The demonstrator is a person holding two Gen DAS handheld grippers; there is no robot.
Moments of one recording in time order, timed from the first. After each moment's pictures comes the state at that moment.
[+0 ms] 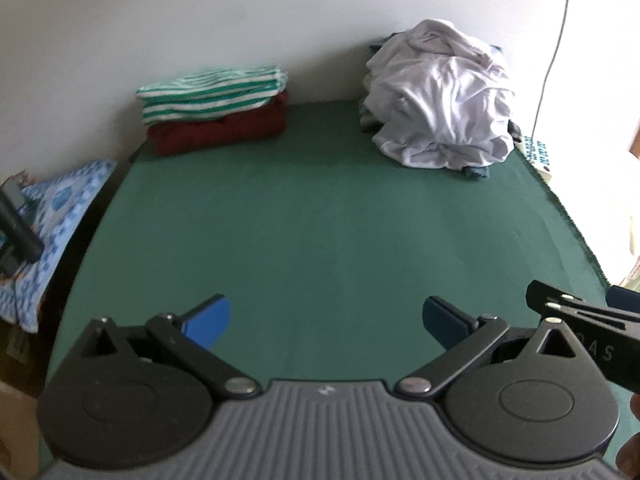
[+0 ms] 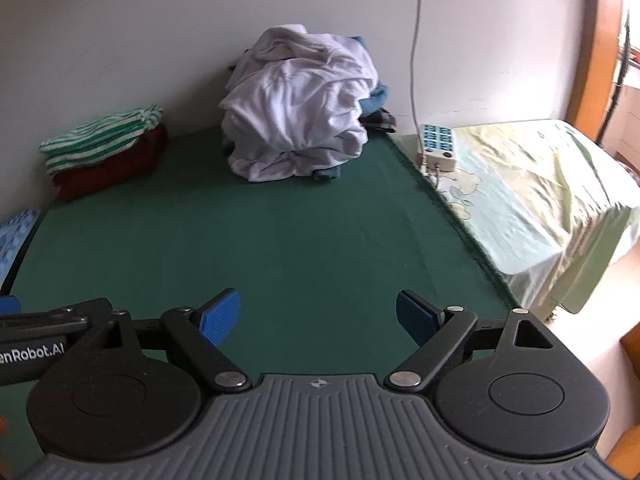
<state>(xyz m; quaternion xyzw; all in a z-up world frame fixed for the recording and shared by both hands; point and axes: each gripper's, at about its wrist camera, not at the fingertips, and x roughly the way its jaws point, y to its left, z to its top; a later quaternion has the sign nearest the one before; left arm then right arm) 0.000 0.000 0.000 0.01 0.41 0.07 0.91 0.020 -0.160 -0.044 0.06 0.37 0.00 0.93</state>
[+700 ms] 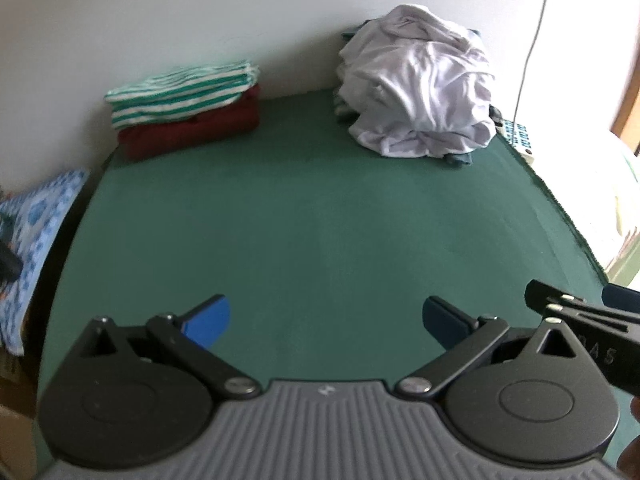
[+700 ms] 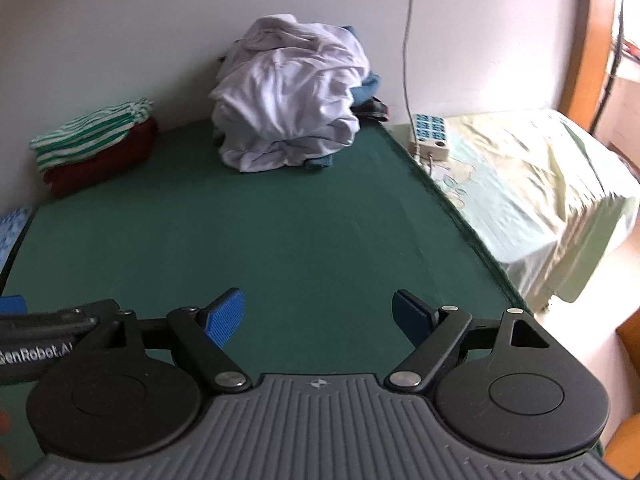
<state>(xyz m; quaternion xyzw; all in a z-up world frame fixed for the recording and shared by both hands) 0.026 0.005 0.005 0.02 0.41 0.02 0.91 0.021 -0.161 -0.051 0.07 0.38 -0.03 0.92</state>
